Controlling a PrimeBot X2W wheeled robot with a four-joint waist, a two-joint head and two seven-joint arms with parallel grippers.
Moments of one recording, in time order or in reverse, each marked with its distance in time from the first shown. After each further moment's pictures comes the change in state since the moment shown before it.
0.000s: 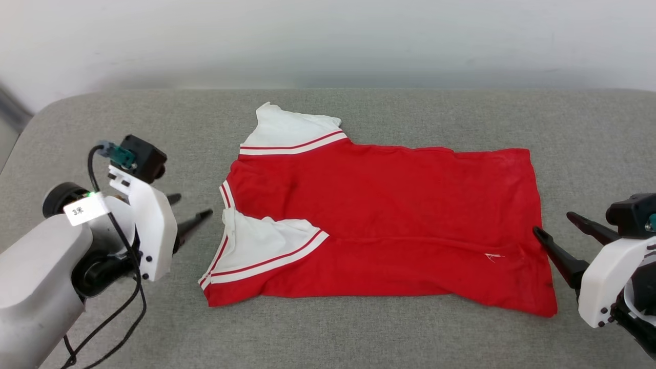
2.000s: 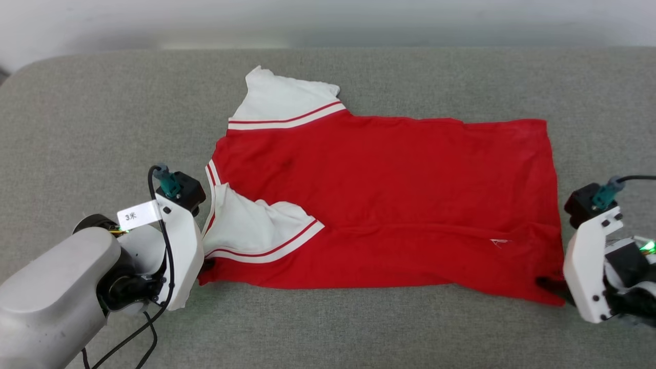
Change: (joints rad) left arm -0.027 -0.013 -0.146 -0.023 -0.108 0.001 0.286; right arm -0.181 -0.065 0.171 0.077 0.140 0.000 0.620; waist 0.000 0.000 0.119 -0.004
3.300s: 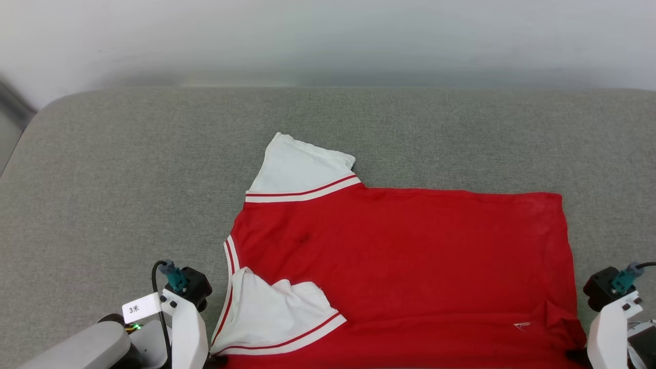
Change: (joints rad) left arm 0.249 0.064 -0.064 -0.131 -0.106 0.049 -0.098; right arm 0.230 -0.160 0.099 -0.022 0.140 0.000 -0.195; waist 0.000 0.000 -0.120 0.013
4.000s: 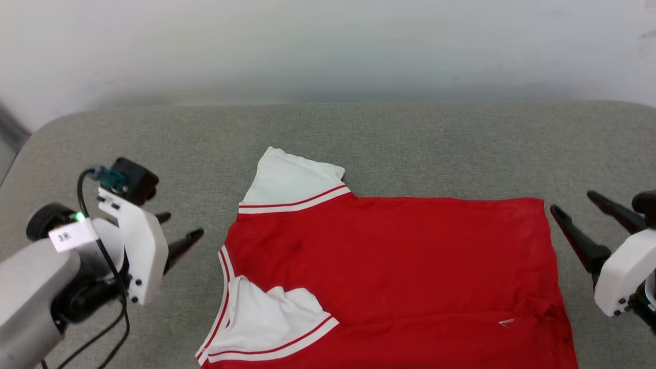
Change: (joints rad) left arm -0.147 0.089 0.128 -0.066 0.123 0.063 -0.153; right arm -0.030 0.186 -0.305 -0.103 -0.278 0.000 -0.420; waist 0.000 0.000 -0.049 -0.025
